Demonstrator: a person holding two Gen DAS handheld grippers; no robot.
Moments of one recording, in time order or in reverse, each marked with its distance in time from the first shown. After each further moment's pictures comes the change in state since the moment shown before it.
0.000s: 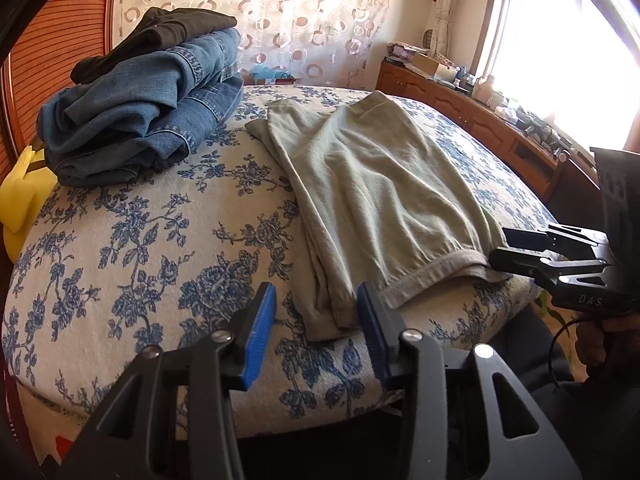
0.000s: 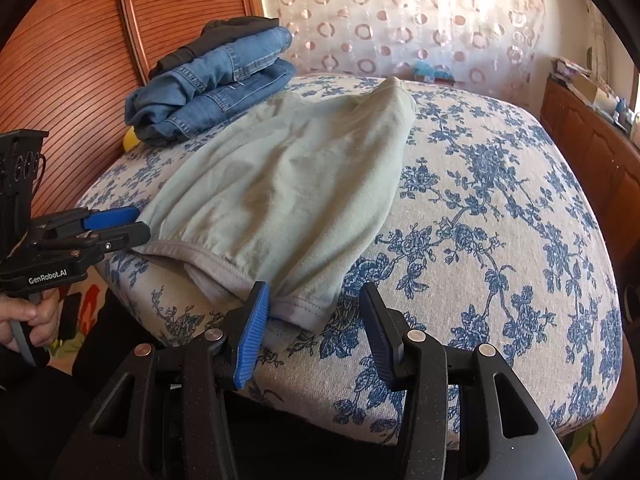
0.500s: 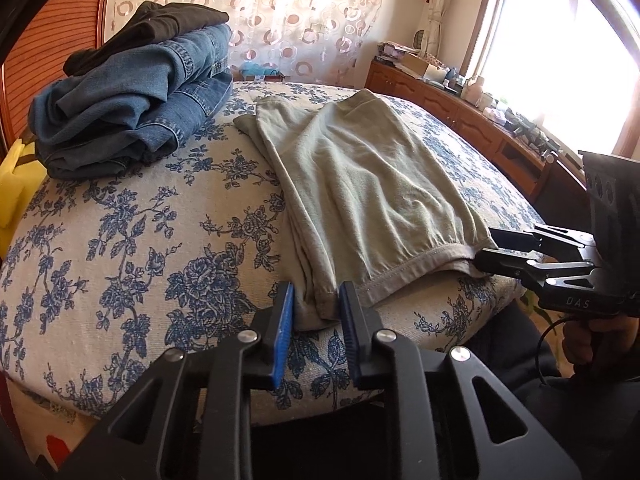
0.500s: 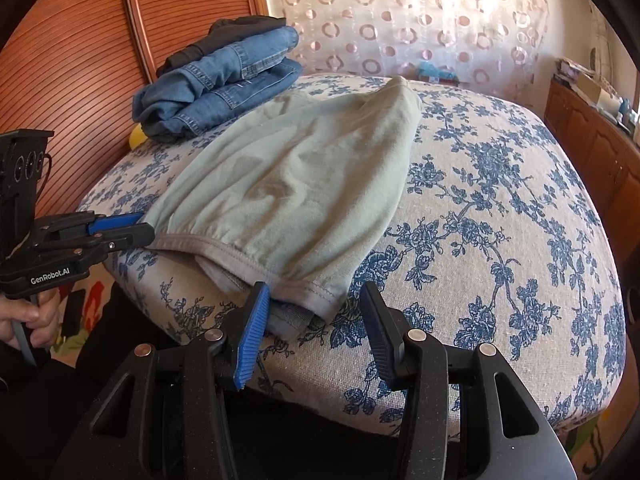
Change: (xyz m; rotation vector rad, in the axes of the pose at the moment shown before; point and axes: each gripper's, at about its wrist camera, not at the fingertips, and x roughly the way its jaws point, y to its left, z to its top) left arm -0.005 0.000 -0.002 -0.019 0.009 -0.059; right arm -0.002 0.004 -0.004 -0.008 -0.002 0.010
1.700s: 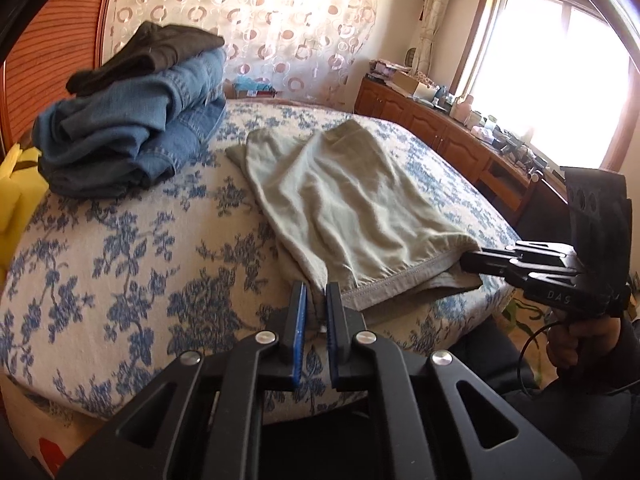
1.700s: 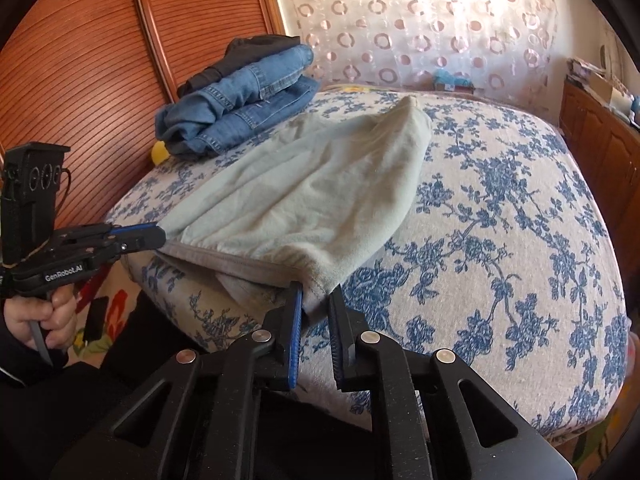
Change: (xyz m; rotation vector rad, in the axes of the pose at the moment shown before) left arm -0.021 -0.004 0.017 -0.005 -0.066 -0.041; right arm -0.017 -0.006 0.012 0.007 -0.041 0.086
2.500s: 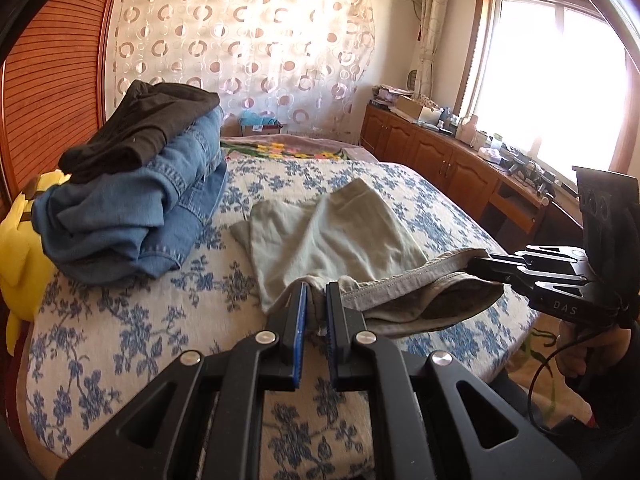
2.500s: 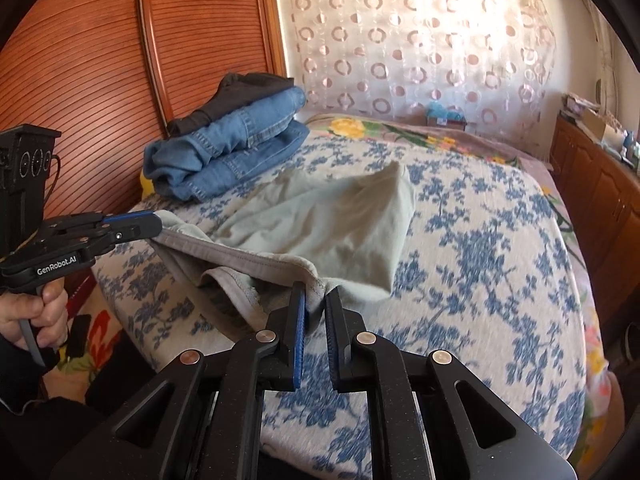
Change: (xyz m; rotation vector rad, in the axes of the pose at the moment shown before) left arm 0.008 -0.007 0.055 0.048 -0.099 0.050; right arm -0.010 -0.007 0.054 -0.065 -0.088 -0.060
